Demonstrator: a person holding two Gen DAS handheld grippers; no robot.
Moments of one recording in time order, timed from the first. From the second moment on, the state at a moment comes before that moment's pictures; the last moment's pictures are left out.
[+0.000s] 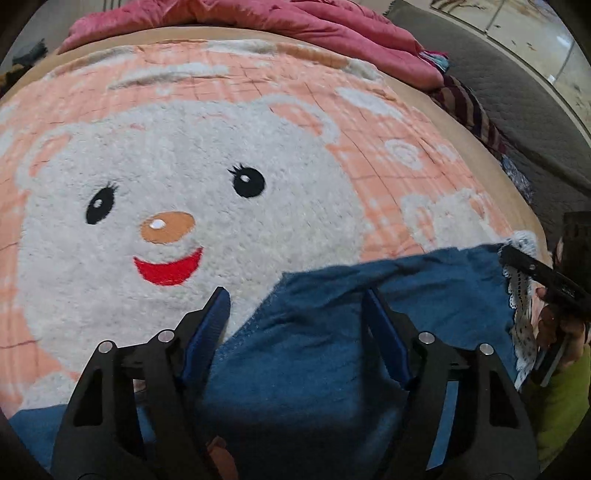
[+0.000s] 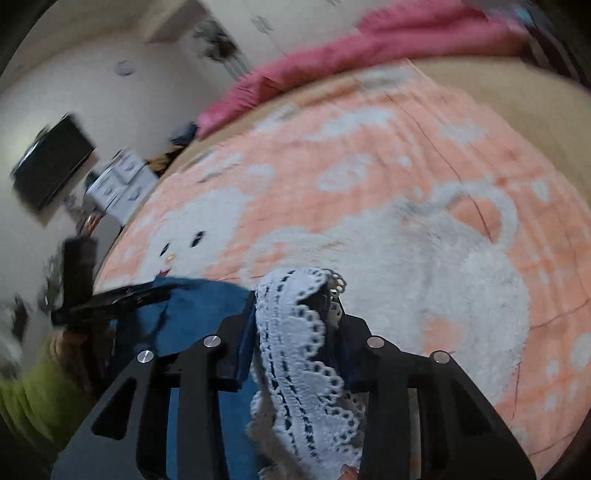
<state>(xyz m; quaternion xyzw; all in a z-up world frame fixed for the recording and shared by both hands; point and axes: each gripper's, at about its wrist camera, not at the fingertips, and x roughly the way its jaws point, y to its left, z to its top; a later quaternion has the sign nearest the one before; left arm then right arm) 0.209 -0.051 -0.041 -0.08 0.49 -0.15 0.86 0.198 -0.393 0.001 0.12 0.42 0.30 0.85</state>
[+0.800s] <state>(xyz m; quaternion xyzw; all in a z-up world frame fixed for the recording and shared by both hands) 0.220 -0.079 -0.045 0.03 0.45 -0.10 0.89 0.215 -0.378 -0.027 -0.05 0.44 0.15 0.88</state>
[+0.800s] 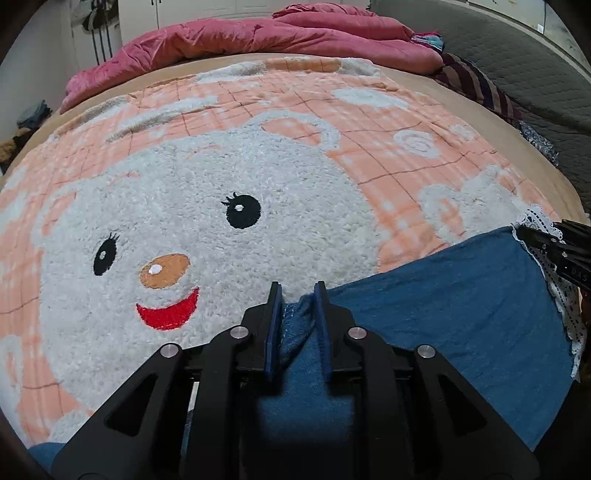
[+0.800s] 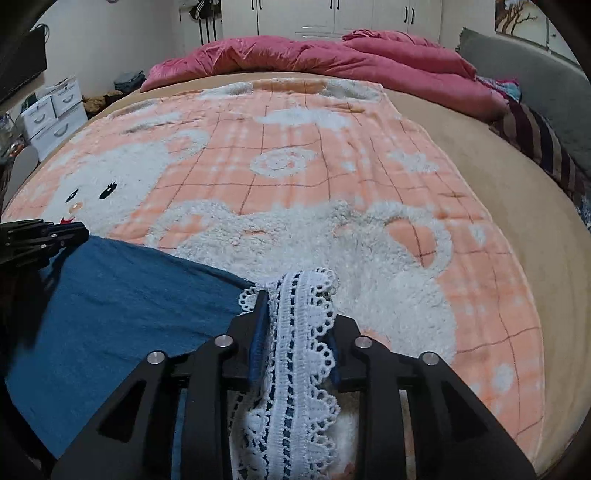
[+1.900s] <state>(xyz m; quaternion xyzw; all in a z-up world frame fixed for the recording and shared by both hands) 0.071 -0.066 -0.051 0.04 0.44 -0.13 0.89 0.066 -0.363 -0.015 -0.04 0.47 0.14 0.87</state>
